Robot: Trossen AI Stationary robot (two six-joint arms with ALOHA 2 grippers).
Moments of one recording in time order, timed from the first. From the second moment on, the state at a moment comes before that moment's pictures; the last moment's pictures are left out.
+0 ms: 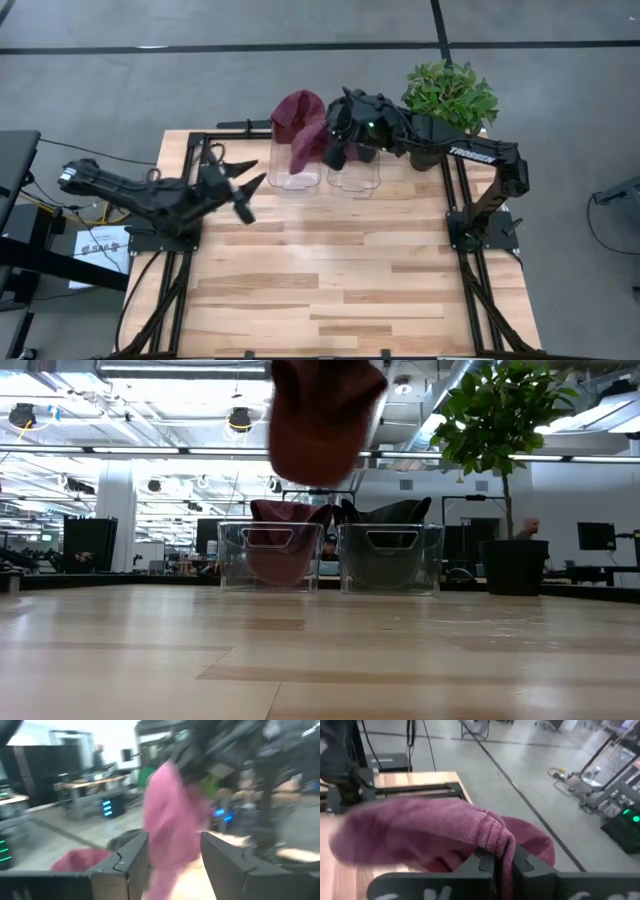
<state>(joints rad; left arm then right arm) -0.34 0.87 0.75 0.22 -0.93 0.16 -0.18 1.65 1.85 -0.64 0.33 -0.18</state>
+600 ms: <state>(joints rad) -0.61 0.70 0.73 0.15 -0.98 0.26 -0.31 1.87 1.90 -0.53 0.14 -0.19</state>
